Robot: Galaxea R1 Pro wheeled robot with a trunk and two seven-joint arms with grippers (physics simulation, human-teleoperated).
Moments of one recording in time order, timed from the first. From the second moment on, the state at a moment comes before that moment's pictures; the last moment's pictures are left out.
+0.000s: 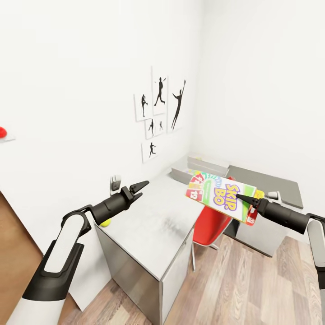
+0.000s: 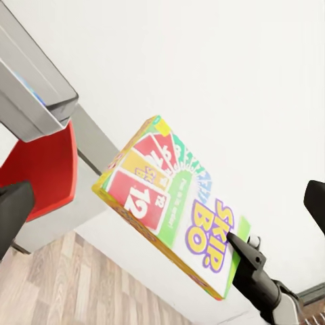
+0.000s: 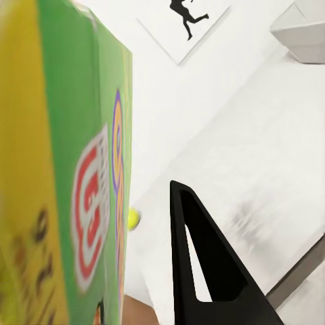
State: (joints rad) left arm -0.54 0.04 -0.10 -1.59 1.28 0.79 0.02; right arm -0.56 -0.28 -0.45 -1.37 -0.37 1.04 0.90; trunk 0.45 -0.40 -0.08
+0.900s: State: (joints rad) left arm -0.54 0.05 -0.09 -1.59 1.29 0.79 0.01; right arm -0.56 -0.29 -0.45 -1.37 -0.37 1.04 0.90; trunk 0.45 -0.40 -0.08
